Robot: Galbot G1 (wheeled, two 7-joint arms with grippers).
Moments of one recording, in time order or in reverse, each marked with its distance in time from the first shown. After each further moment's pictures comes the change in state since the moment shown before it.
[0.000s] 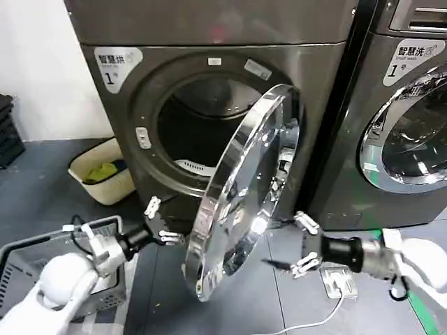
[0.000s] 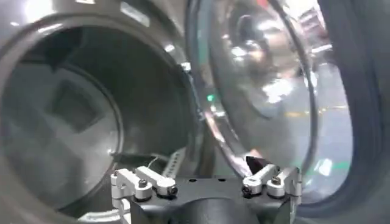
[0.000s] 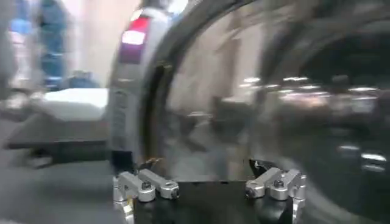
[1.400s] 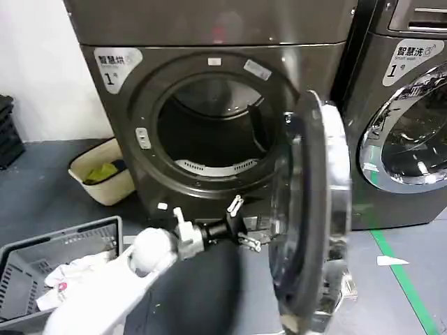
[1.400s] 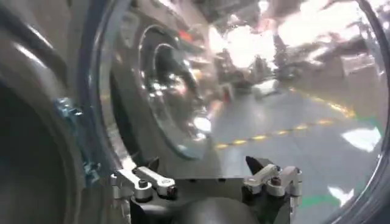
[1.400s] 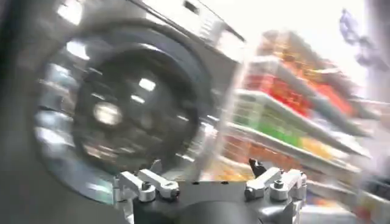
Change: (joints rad) left arm -0.460 -0.218 0.556 0.197 0.039 -0.011 -0.019; right arm -0.253 0.873 0.787 -0.045 -0.378 -0.083 0.665
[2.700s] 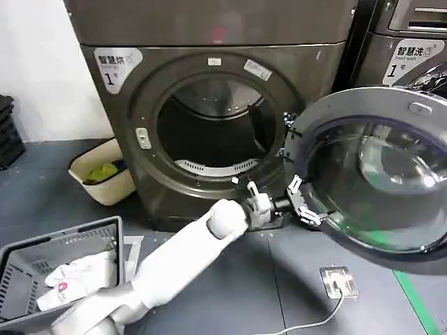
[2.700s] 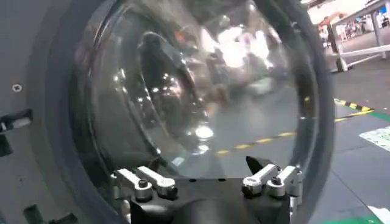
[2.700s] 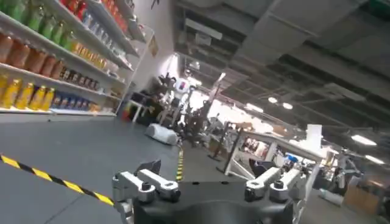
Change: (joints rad) left arm -0.278 -0.404 0.185 0.429 0.081 -0.021 -0.079; right arm 0.021 0.181 0.249 -0.217 -0.089 -0.098 0.344
